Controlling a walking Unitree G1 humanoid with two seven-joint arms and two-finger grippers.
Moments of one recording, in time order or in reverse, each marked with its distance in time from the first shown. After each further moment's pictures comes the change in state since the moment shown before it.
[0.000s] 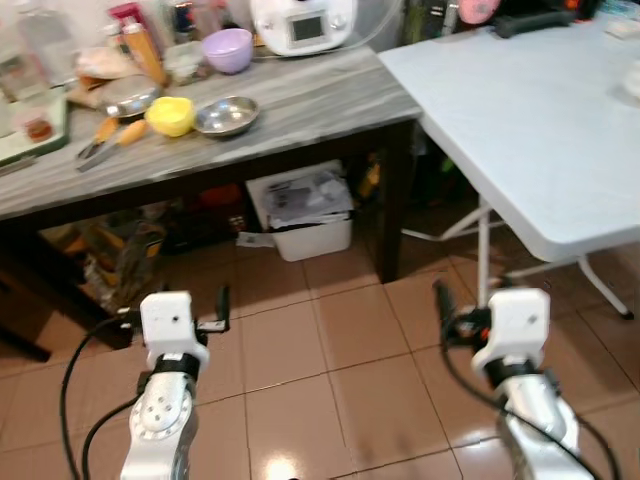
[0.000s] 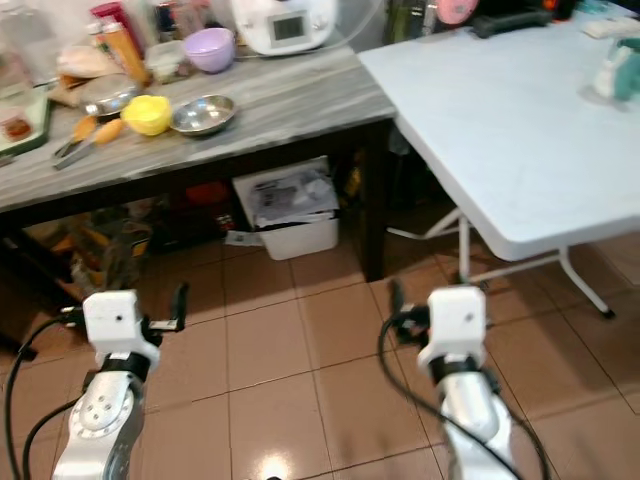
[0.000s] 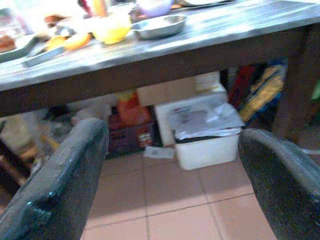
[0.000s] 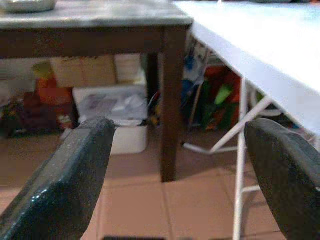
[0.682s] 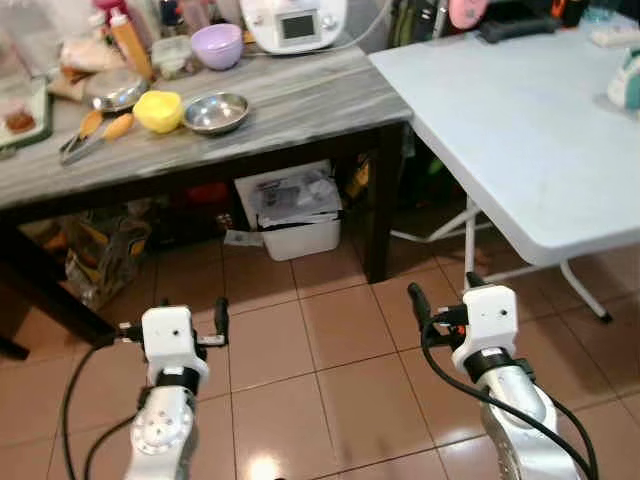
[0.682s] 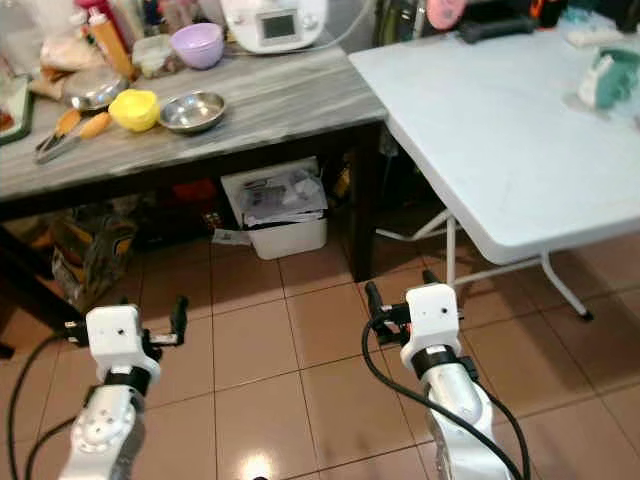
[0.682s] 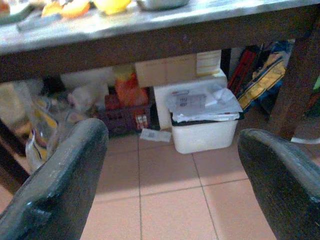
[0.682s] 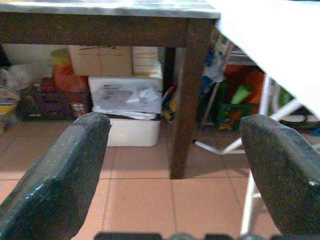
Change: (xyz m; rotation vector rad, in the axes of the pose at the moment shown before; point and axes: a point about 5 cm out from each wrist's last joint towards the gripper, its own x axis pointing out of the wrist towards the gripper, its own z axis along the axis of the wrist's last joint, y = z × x) left arm -0.014 0.004 -0.020 -0.015 0.069 0.040; right arm 0.019 0.010 -0.008 0.020 0.006 0.108
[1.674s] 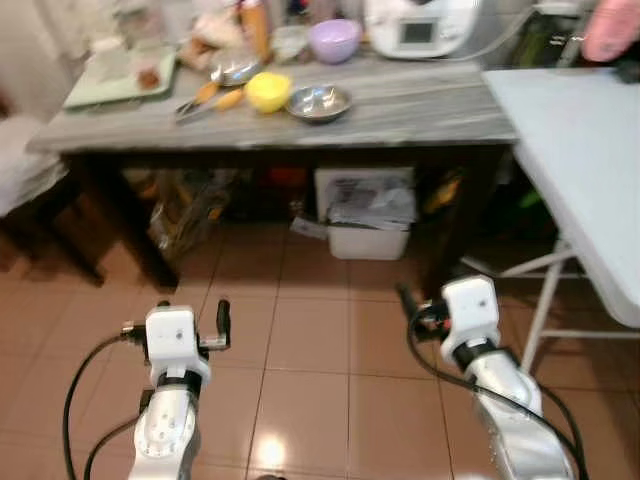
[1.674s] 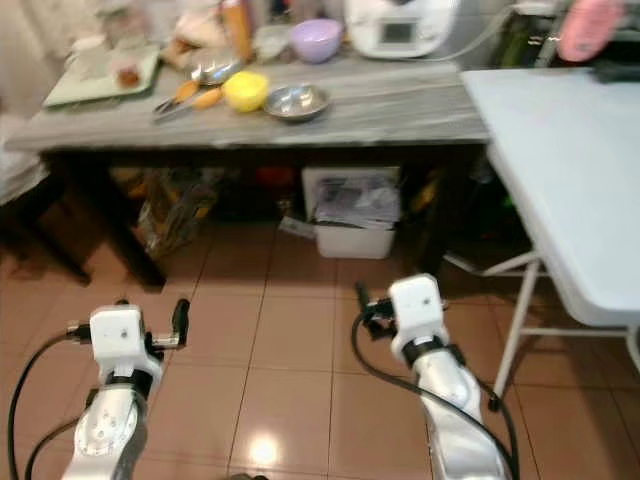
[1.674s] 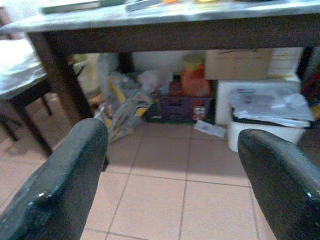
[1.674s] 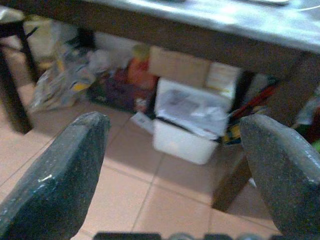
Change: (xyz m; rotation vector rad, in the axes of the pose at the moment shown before) left arm 0.003 0.000 0.005 0.035 -0.017 -0.001; right arm 0.018 0.004 -0.006 -0.060 0.013 0.049
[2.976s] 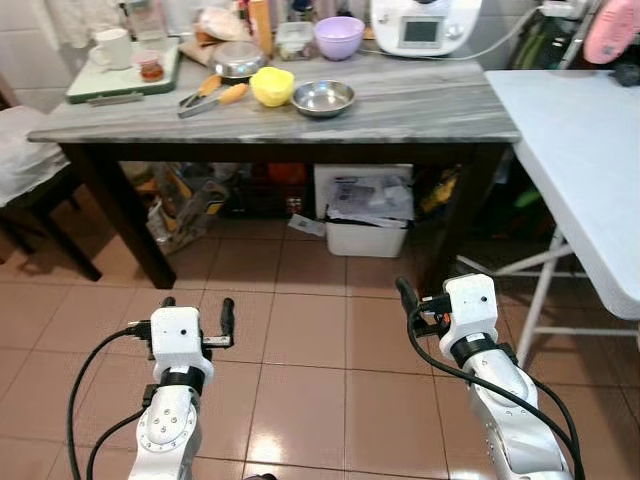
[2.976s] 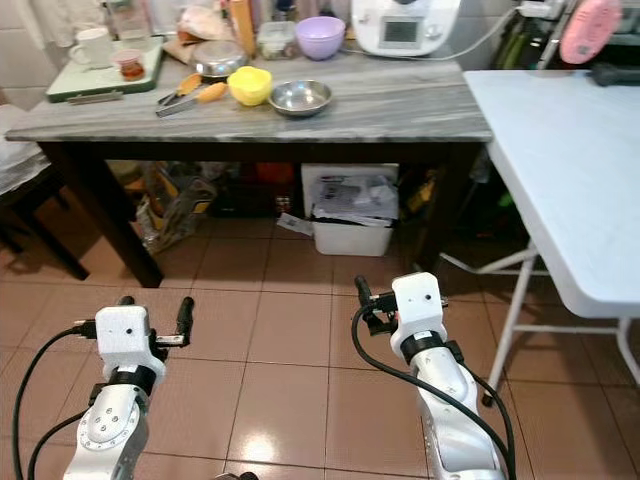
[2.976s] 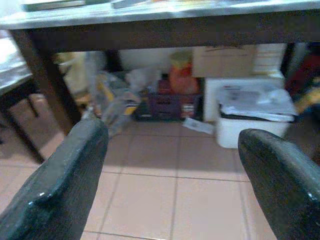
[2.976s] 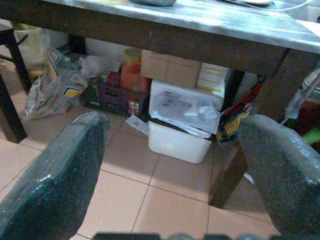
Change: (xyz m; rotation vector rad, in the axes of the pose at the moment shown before) left arm 0.001 -0.006 -0.004 0.002 0.013 -0.063; right arm 0.003 -0.004 0.001 0.025 -0.005 -0.027
